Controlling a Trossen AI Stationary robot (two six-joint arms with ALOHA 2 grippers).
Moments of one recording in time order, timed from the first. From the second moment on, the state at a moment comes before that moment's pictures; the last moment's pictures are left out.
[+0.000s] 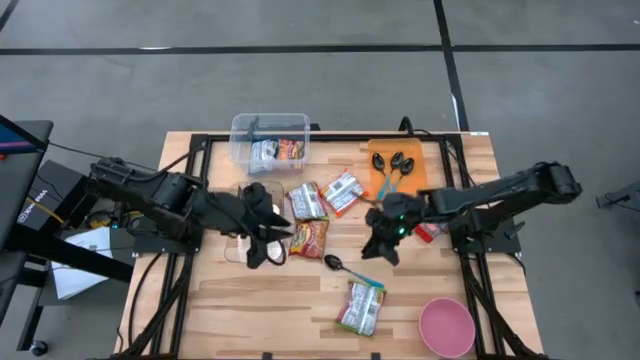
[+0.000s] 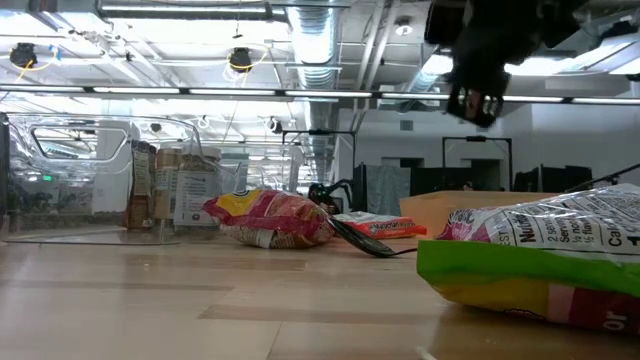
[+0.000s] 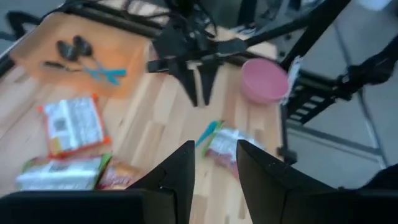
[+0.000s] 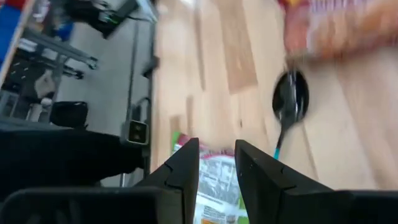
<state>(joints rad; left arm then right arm) -0.37 1.35 1.59 -0.85 -0.35 -0.51 0.10 1.27 0.74 -0.13 -0.39 0.61</state>
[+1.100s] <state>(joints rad) -0.66 1.35 1.59 -1.40 -0.53 -0.71 0.34 2.04 1.52 -0.89 0.02 1.07</state>
